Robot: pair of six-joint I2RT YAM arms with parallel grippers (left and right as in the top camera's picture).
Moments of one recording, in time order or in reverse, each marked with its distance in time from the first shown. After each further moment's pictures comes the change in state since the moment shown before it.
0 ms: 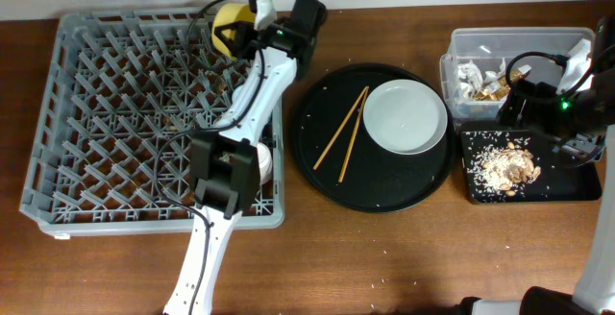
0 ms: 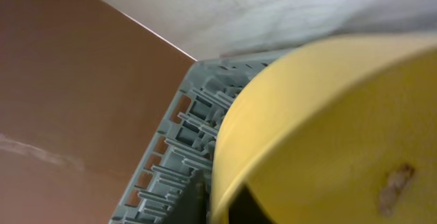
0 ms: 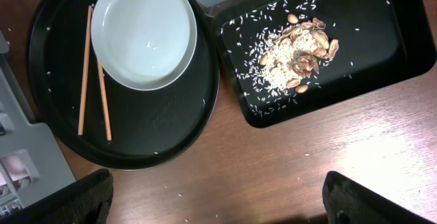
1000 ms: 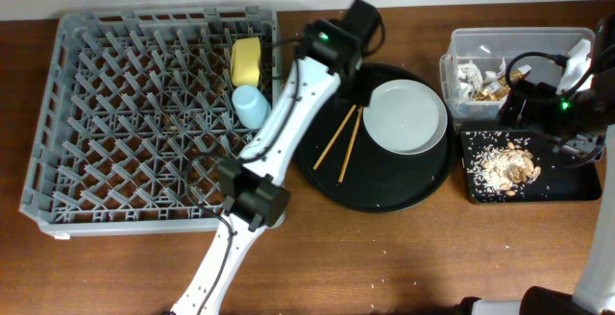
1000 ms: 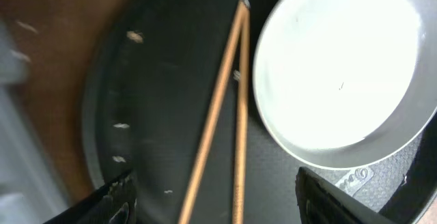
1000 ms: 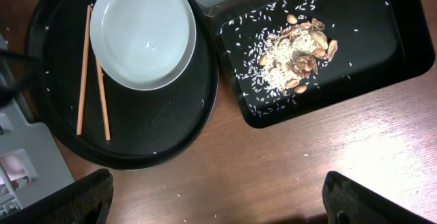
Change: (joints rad) left arm -0.195 0.051 0.427 -0.555 1.373 -0.128; right arm 0.000 0.000 0.000 0.000 0.003 -0.003
